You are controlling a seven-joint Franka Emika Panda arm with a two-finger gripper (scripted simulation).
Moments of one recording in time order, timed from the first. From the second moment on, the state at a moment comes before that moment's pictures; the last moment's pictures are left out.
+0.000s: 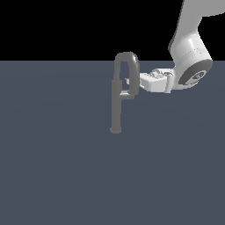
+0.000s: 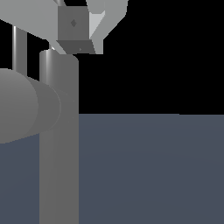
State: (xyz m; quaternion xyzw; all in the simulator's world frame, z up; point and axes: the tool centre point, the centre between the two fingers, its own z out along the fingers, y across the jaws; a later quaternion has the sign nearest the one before) arm 0.048 -0.060 0.214 -0.54 0.45 0.54 0.45
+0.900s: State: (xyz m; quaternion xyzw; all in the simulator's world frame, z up) arm 0.016 -0.066 0.226 -0.55 0.45 0.54 0.46
